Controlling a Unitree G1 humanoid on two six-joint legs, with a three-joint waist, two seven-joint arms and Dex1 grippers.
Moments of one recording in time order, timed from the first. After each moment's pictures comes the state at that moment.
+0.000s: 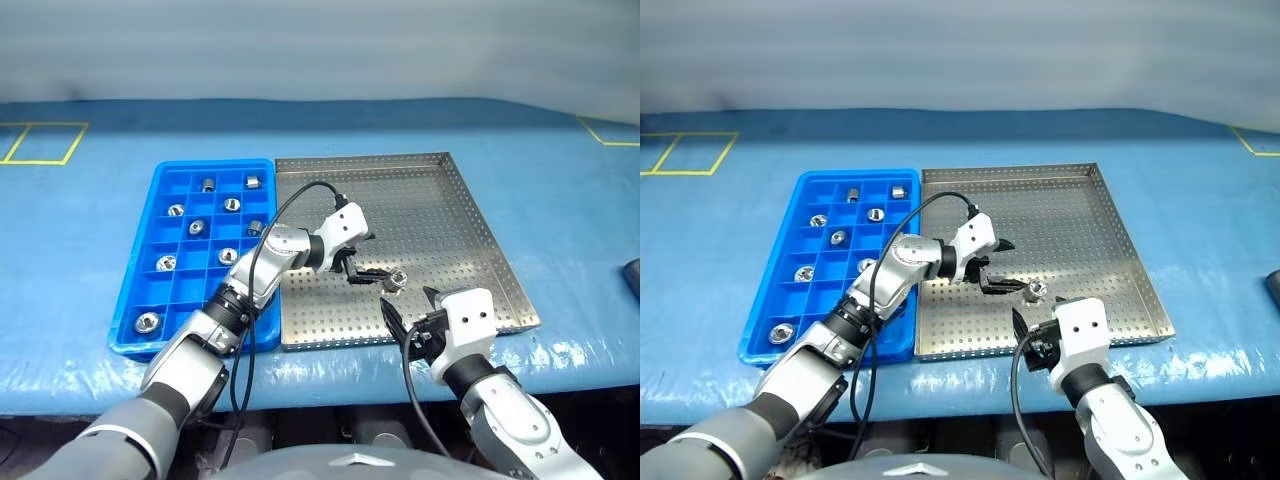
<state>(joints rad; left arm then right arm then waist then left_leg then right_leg) -0.73 0.11 -0.47 0.44 -0.11 0.27 -0.91 0.51 -0.29 0.10 -1.00 0.25 0.72 0.05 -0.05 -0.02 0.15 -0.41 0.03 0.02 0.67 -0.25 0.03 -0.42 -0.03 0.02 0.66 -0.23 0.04</state>
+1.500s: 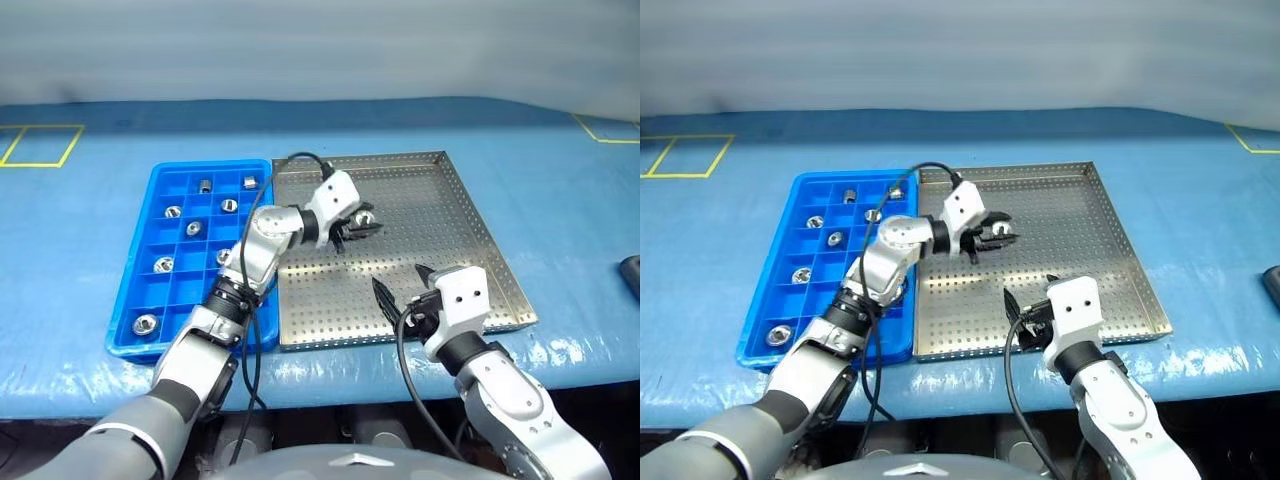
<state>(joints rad) -0.72 0.13 -0.23 0.28 -0.05 0.29 -0.82 0.30 -0.32 0.11 -0.98 0.29 0.80 0.07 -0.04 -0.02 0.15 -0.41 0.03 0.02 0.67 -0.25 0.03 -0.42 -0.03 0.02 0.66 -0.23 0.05</state>
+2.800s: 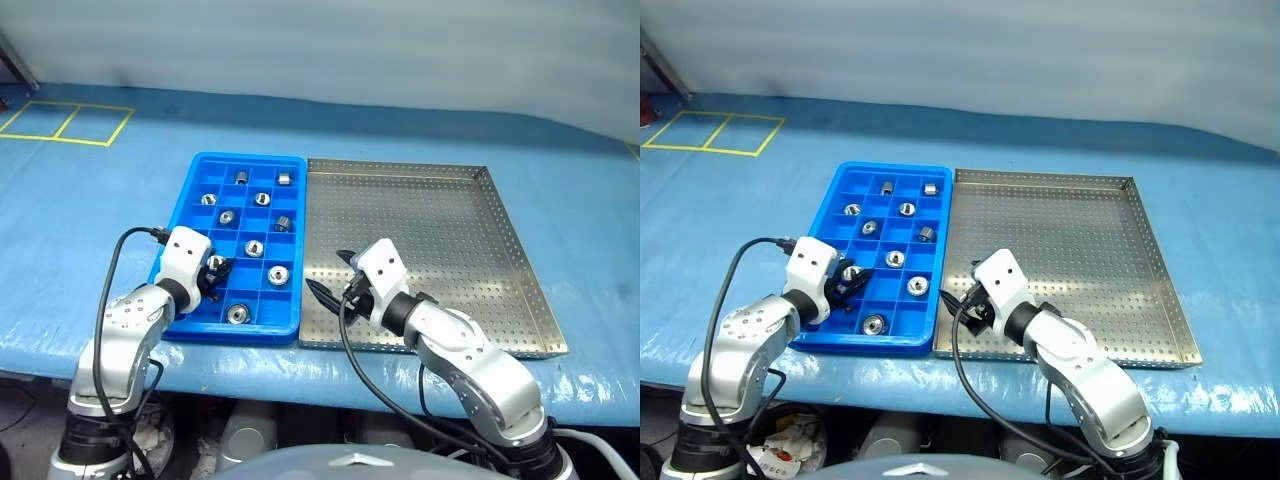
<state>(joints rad) -0.03 0.44 0.09 -0.48 -0.14 0.82 -0.44 -0.04 -0.33 0.30 -0.72 0.28 0.81 0.29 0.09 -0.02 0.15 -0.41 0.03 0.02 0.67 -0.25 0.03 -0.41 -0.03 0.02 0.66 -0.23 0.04</state>
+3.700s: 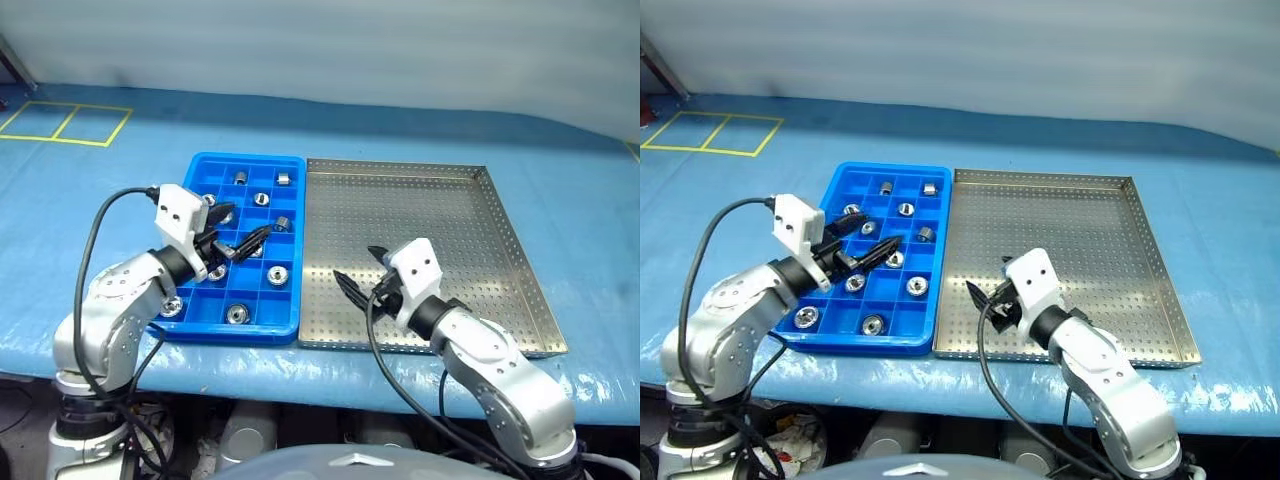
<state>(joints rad) -0.19 0.43 0.15 -0.51 -0.44 0.76 -0.53 0.07 -0.36 0.15 -0.81 0.30 0.82 0.26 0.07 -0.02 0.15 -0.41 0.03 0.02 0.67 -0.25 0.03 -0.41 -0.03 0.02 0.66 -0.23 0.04</state>
